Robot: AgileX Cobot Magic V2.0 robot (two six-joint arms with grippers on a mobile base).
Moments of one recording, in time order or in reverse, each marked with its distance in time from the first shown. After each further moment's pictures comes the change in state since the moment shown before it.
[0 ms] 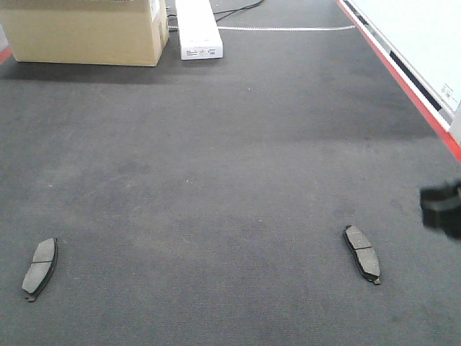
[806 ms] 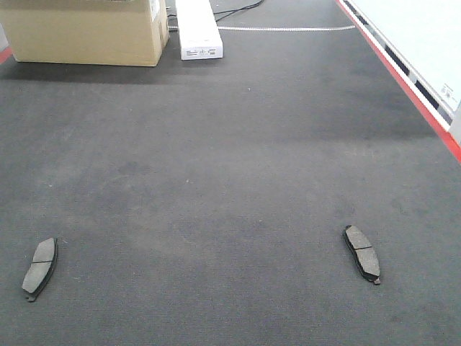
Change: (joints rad) left arm 0.000 0.000 0.000 0.000 0.000 0.000; right arm 0.000 -0.613 0.328 0.015 -0.073 -0.001
